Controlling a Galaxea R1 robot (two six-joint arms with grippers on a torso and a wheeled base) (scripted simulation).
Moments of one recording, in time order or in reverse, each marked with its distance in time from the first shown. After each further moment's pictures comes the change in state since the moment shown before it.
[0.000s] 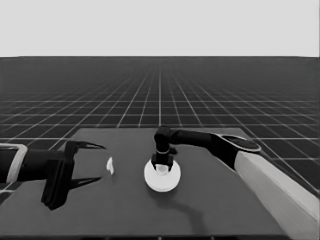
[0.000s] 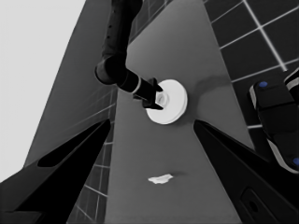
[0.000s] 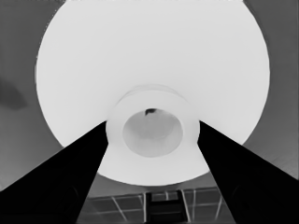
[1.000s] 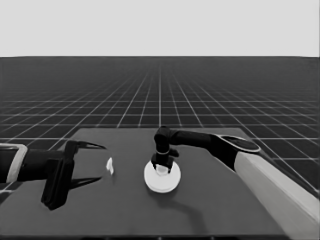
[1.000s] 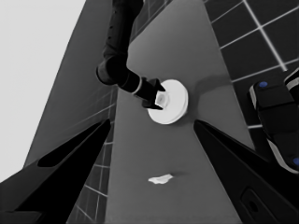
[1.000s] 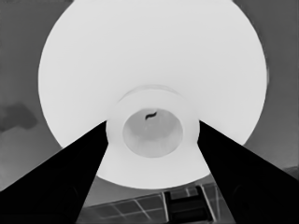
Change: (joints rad) left arm 0.000 0.000 0.000 0.000 0.000 0.000; right arm -0.006 0.000 0.000 0.002 0.000 0.175
